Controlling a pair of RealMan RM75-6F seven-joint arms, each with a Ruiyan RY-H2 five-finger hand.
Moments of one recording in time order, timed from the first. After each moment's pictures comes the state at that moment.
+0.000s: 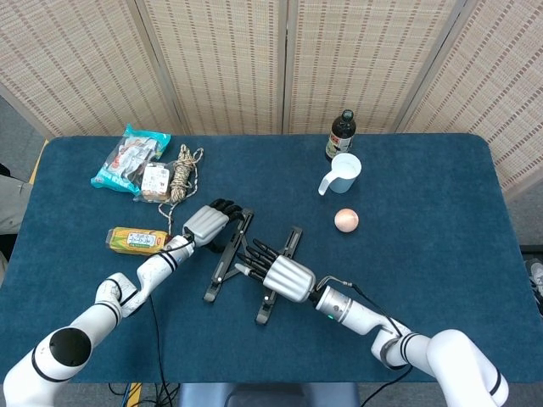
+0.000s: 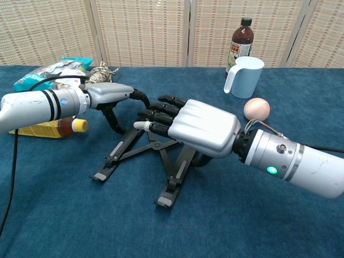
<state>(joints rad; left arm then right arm) -1.03 -1.87 0.03 -0.50 1.59 0.77 -0.60 0.83 -1.94 -0.04 -0.75 -1.83 1.24 -0.24</state>
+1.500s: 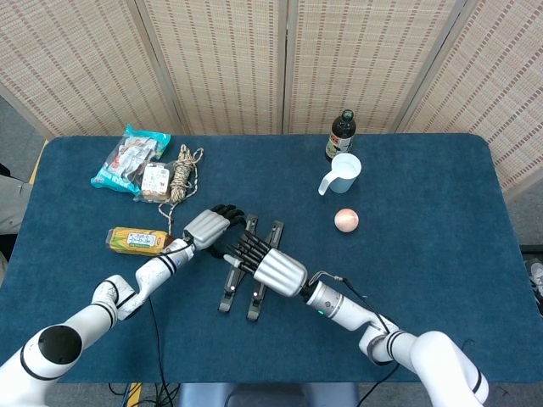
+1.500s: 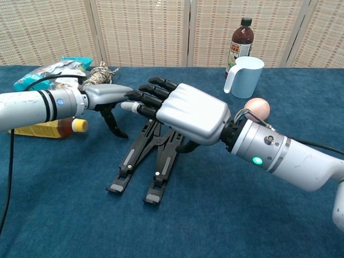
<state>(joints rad) -1.02 -1.81 0.03 -0.61 1.57 0.78 -0.58 0.86 -1.99 -0.02 -0.68 -1.80 1.31 -0.21</state>
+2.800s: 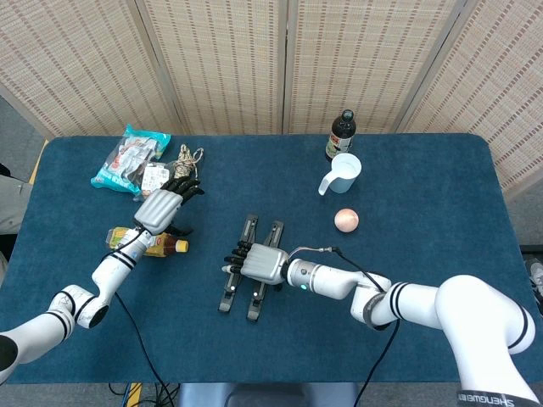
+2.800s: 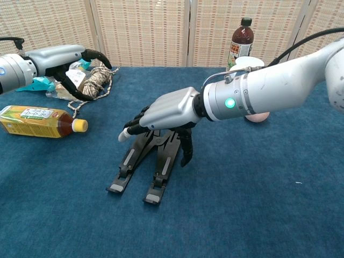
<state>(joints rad) -0.87 -1.58 -0.10 -0.89 1.43 0.92 -0.36 1.26 -1.58 0.01 -1.23 -1.66 0.51 0.11</state>
